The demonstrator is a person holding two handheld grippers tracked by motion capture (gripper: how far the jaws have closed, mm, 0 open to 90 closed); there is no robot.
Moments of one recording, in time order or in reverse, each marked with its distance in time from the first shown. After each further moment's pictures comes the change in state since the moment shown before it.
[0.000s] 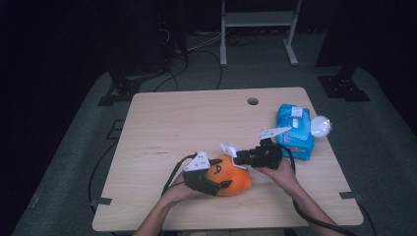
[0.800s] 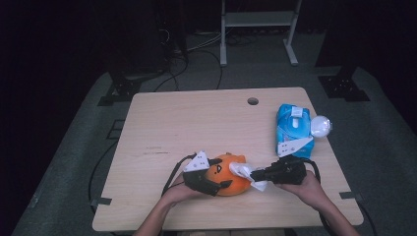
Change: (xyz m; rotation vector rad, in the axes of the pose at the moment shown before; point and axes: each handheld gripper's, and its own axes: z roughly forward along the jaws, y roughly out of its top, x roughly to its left) left arm 0.001 -0.002 0.001 -0.028 0.002 0.006; right arm 0.054 -0.013 -0.058 0.101 0.070 -0.138
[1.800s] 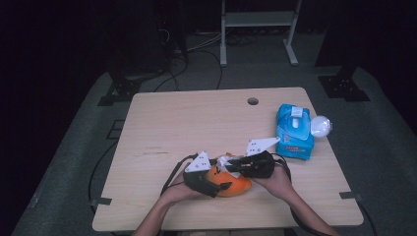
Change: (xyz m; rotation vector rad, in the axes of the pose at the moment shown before) left arm -0.001 0.008 -0.004 0.047 0.004 0.034; right arm -0.005 0.026 0.069 -0.017 -0.176 -0.165
